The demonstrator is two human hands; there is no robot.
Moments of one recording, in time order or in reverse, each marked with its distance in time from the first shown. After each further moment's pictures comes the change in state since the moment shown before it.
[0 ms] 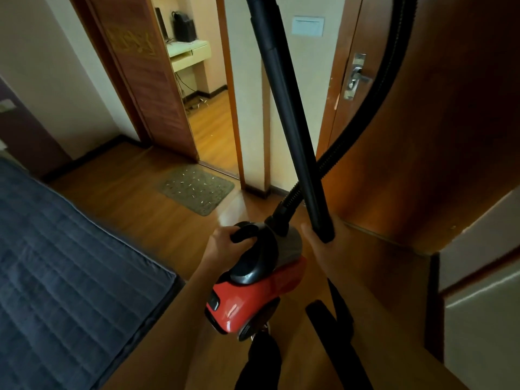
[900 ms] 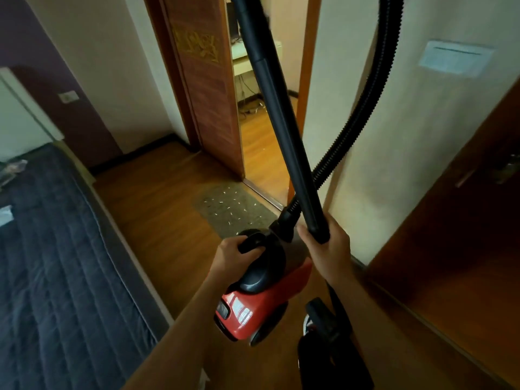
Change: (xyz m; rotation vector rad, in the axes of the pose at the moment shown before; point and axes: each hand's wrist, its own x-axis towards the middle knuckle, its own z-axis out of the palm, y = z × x) left_hand 0.404 -0.061 -0.098 -0.064 0.193 -0.143; right_hand 0.384 0.043 0.310 0.181 -0.344 -0.037
